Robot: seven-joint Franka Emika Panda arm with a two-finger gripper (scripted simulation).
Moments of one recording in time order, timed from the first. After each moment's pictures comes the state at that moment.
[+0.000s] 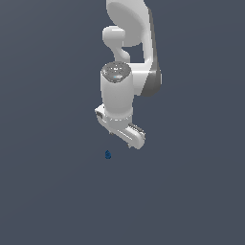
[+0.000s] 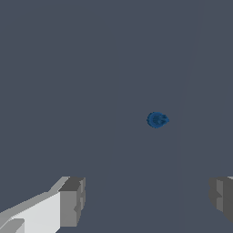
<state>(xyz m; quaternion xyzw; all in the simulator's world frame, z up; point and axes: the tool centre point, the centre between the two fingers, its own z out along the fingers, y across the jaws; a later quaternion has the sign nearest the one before) 0.039 -0.009 0.169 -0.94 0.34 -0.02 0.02</state>
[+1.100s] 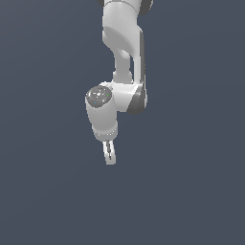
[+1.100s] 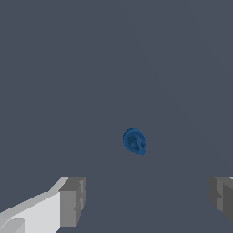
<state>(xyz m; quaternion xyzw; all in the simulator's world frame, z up) 0.042 -0.060 0.107 -0.78 0.63 0.00 0.01</state>
